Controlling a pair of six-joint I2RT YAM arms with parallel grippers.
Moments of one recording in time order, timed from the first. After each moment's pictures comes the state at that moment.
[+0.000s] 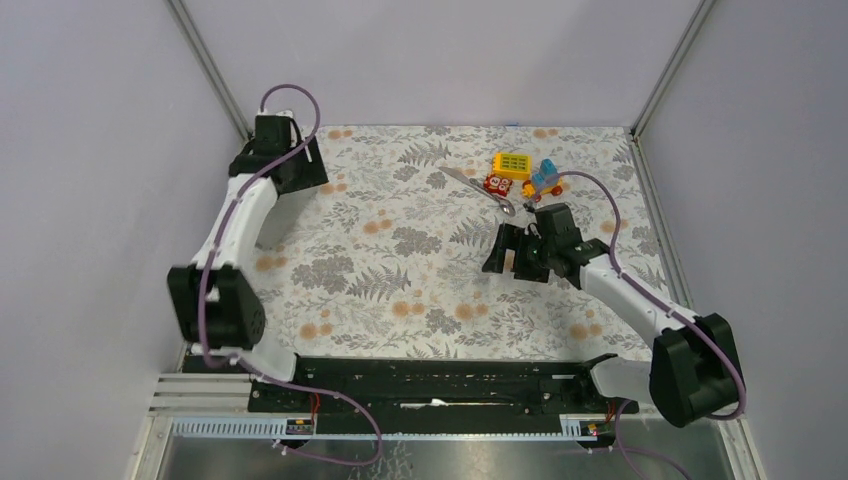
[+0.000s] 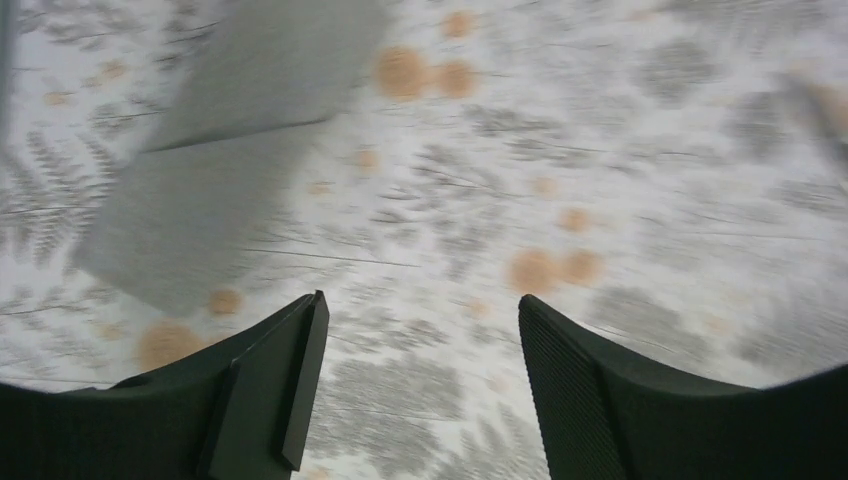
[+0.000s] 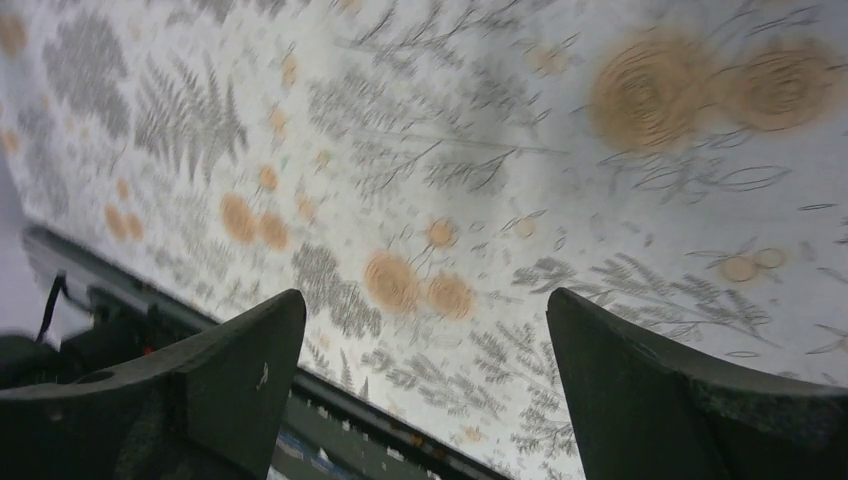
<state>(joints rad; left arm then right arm) -0.01 1.69 1.50 -0.69 -0.09 -0.24 0.37 1.23 0.73 -0.41 -0.35 0.51</state>
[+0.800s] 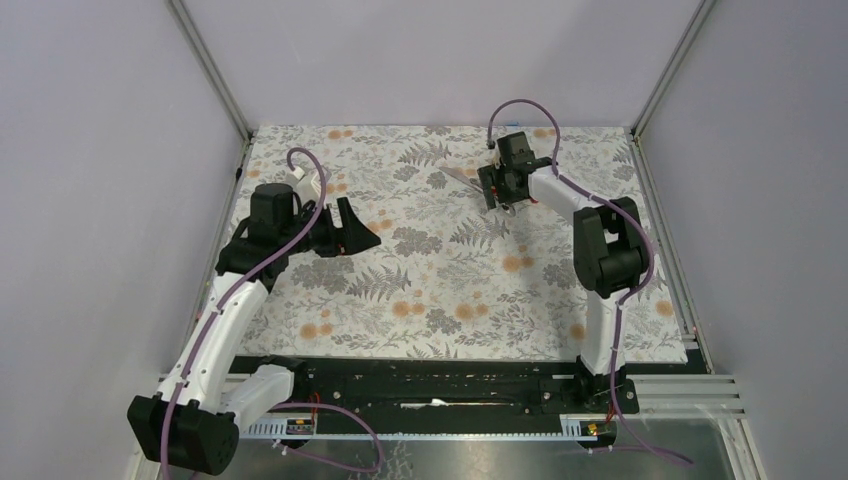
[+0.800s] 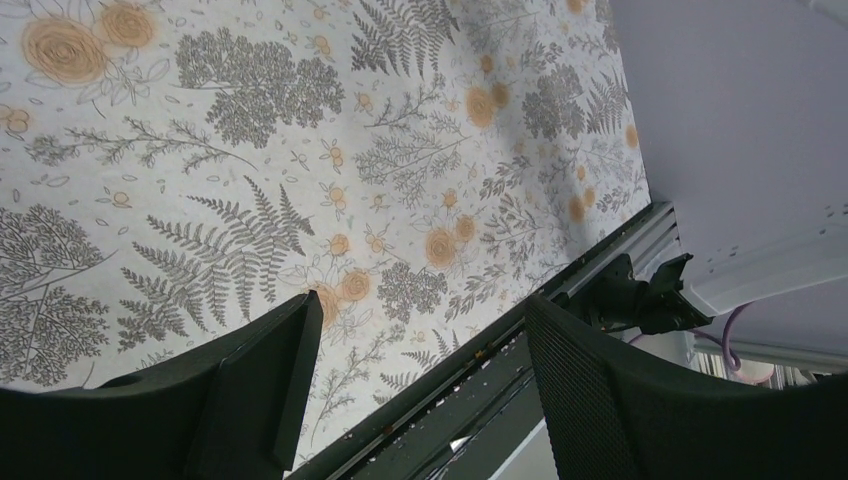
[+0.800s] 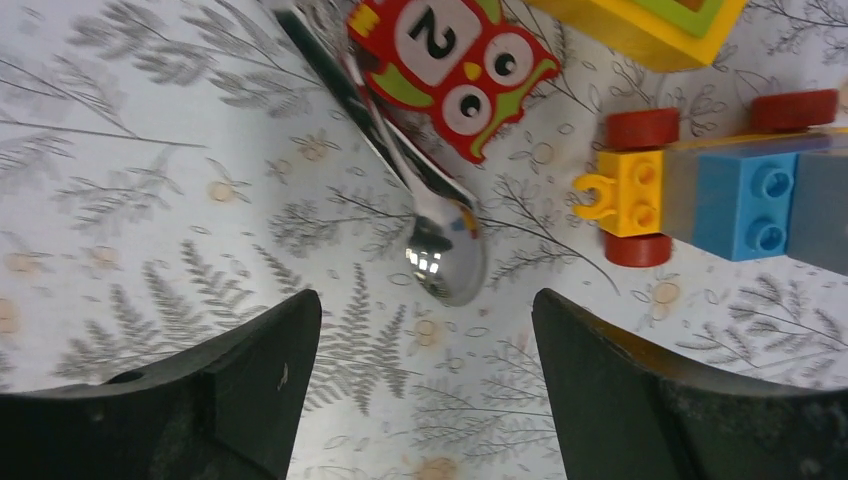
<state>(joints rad) -0.19 0.98 0.97 -0.58 0.60 -0.43 0.32 2.03 1.54 -0.45 0.08 0.02</state>
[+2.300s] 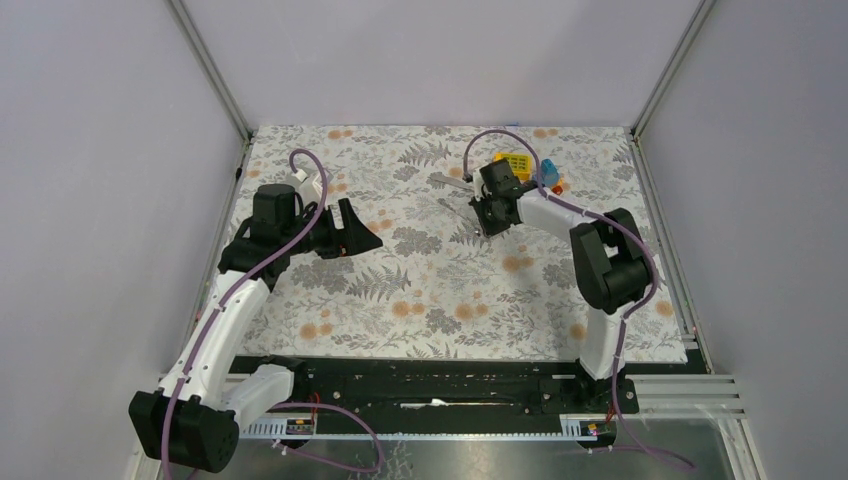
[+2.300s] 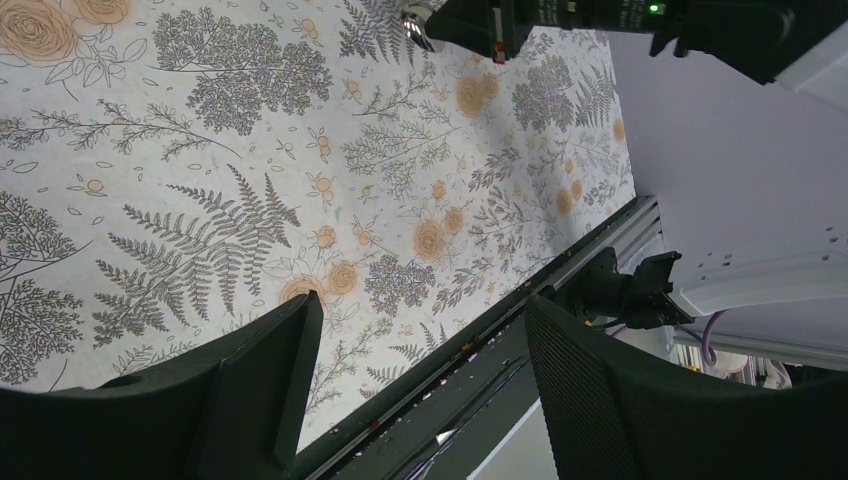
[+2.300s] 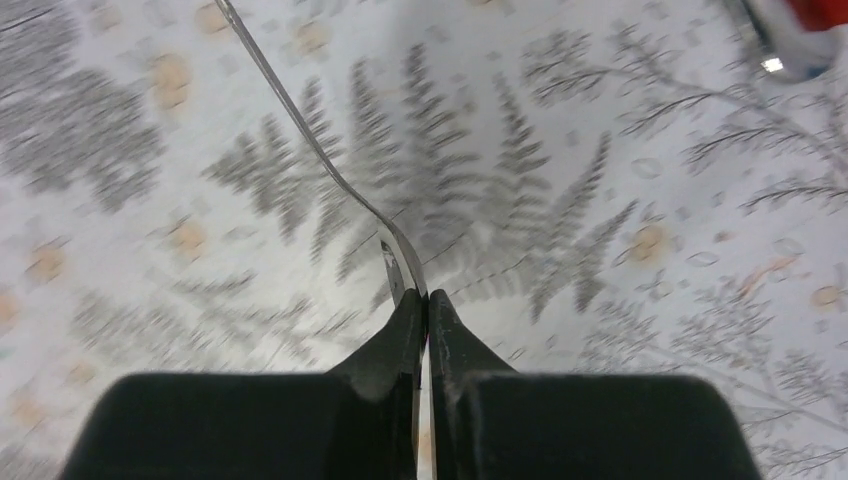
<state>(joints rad) -0.19 0.99 0.95 -0.57 0.63 -0.45 0.43 1.95 1.33 -0.43 -0.02 -0.06</state>
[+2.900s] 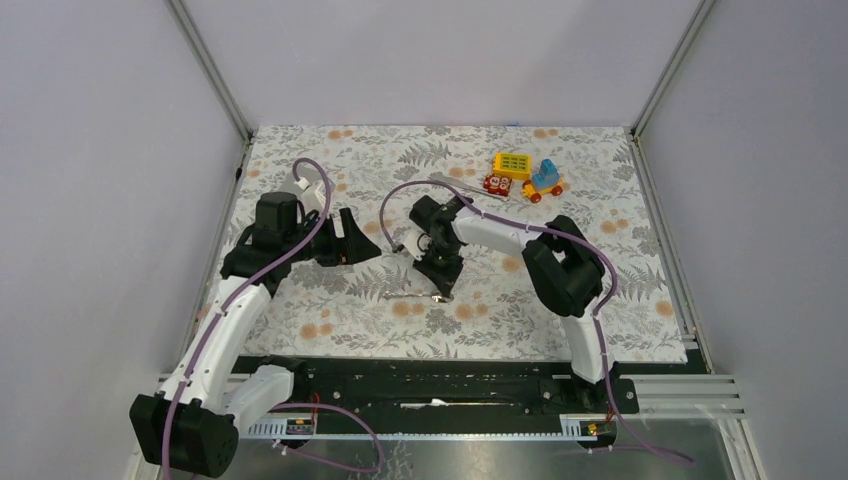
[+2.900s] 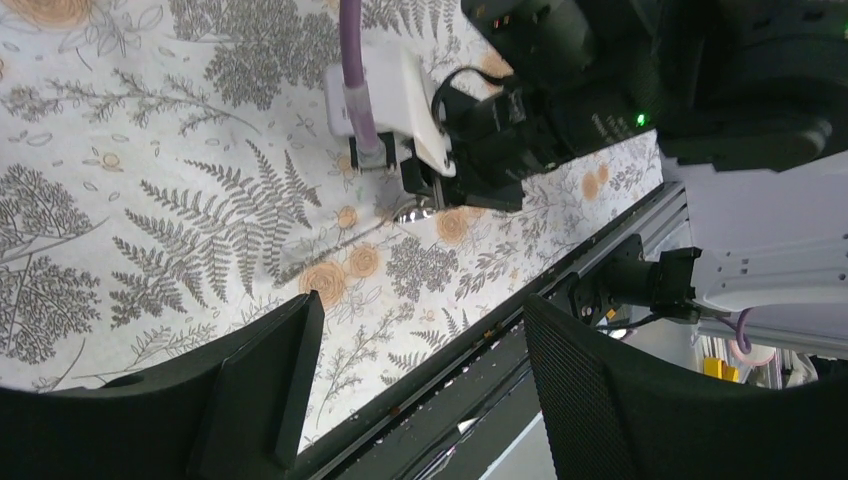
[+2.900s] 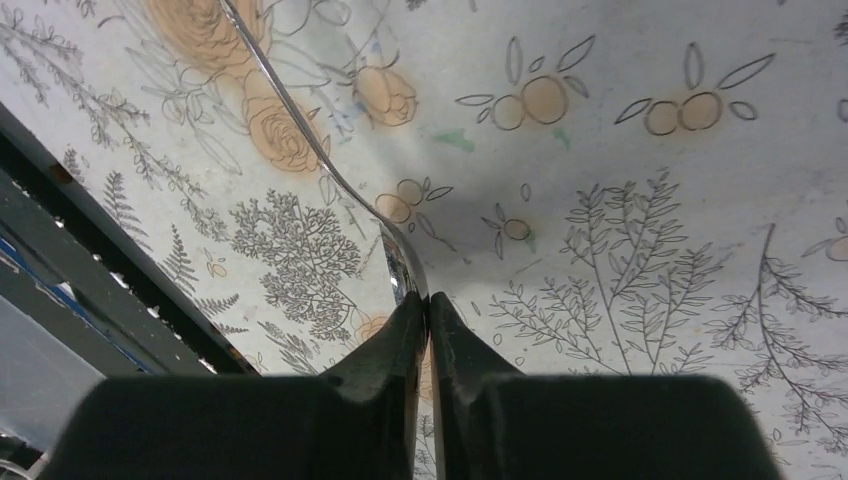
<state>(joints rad) -0.19 0.98 0.90 -0.58 0.62 -0.41 0.80 2.08 1.54 -0.96 -0.31 -0.32</state>
